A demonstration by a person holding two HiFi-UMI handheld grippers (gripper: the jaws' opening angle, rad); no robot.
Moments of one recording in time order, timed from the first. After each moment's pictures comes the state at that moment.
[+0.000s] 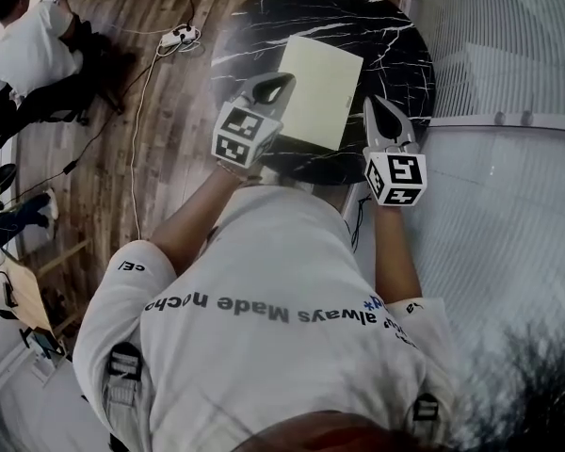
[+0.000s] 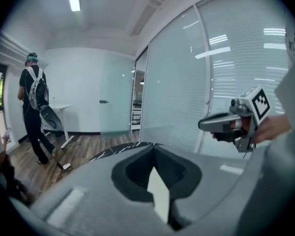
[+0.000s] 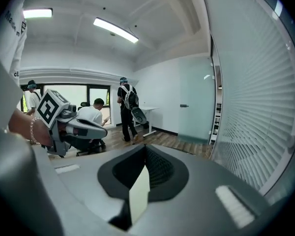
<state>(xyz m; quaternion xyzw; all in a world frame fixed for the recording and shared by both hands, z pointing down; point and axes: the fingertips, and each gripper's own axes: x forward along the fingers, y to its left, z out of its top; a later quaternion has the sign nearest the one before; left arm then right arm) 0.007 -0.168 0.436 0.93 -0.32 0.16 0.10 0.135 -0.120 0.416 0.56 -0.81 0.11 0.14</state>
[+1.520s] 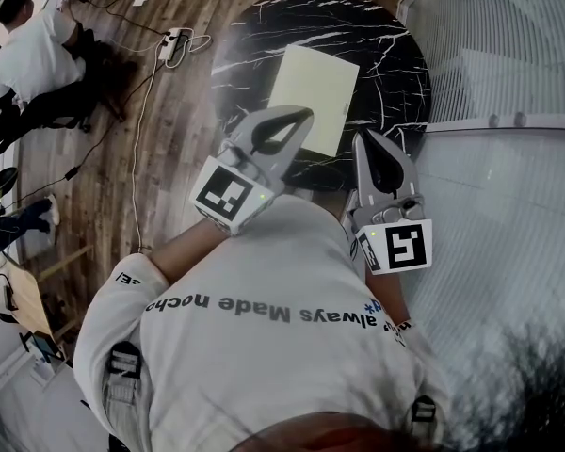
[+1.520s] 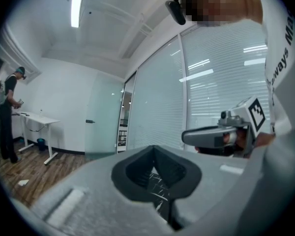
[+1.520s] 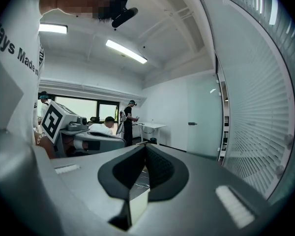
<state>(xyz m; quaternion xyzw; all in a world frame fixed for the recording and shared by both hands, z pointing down) 0.031 -0.083 0.292 0.96 -0.25 0.04 0.06 0.086 -0.052 0.281 0.53 -0.84 0.04 0.07</state>
